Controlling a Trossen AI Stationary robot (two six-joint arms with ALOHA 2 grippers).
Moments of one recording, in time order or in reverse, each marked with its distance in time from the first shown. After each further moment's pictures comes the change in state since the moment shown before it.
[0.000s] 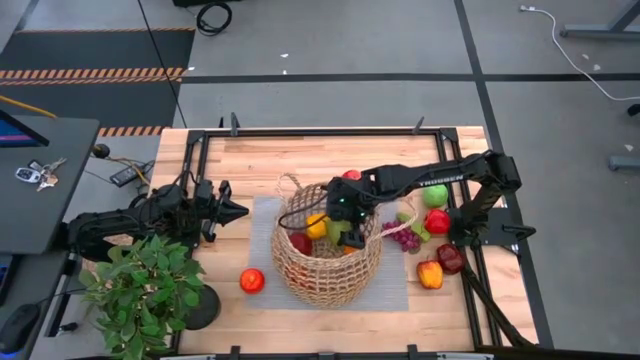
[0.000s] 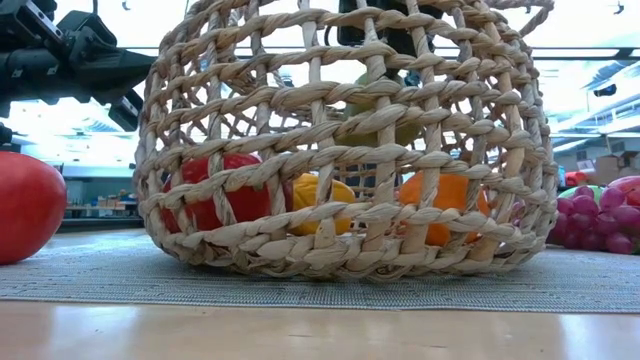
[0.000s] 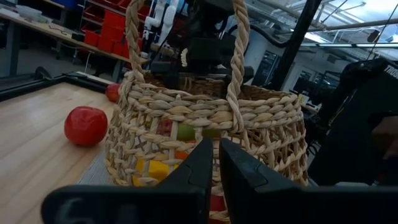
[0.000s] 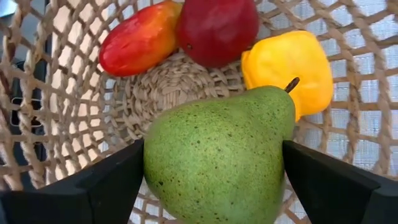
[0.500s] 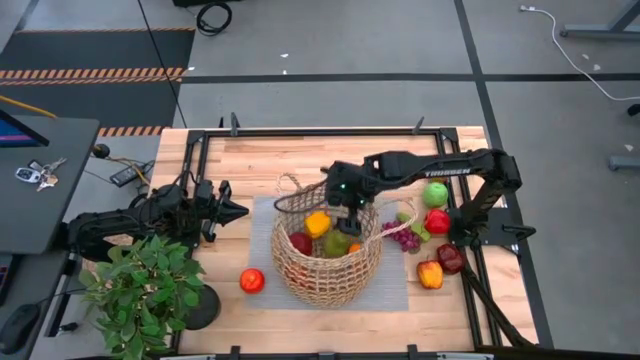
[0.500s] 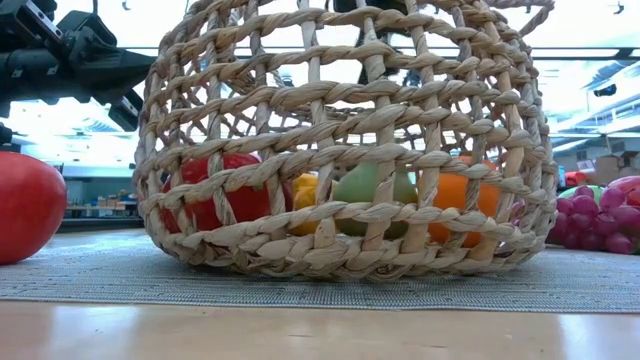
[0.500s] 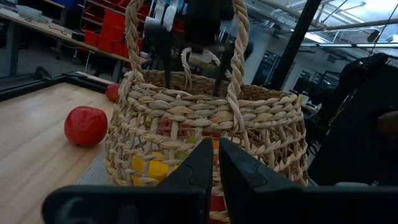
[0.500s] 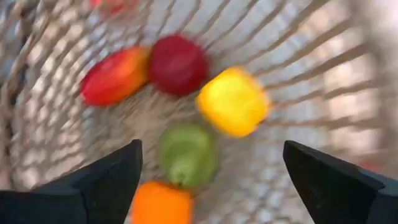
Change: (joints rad) left arm 0.000 0.000 0.000 0.000 0.000 0.000; right arm -0.018 -0.007 0.183 -0.143 0.137 -0.011
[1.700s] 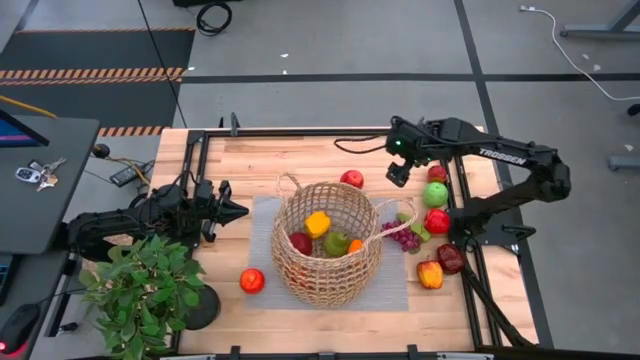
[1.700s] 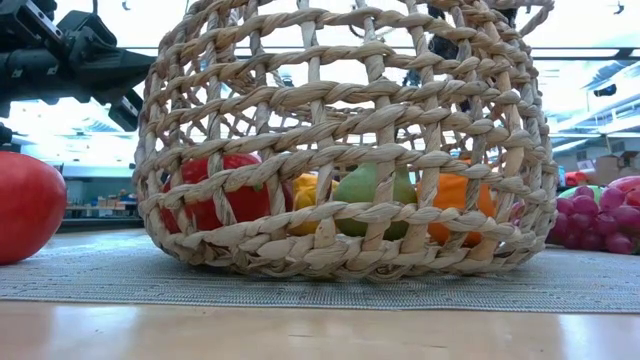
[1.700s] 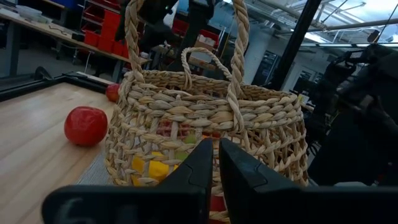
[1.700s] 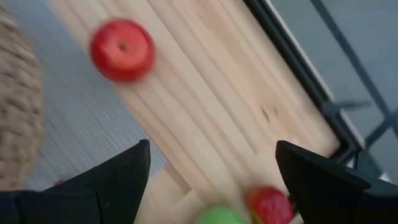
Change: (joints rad) left arm 0.000 0.000 0.000 0.000 0.000 0.000; right arm -0.363 -0.427 -0.330 -0.273 0.399 0.083
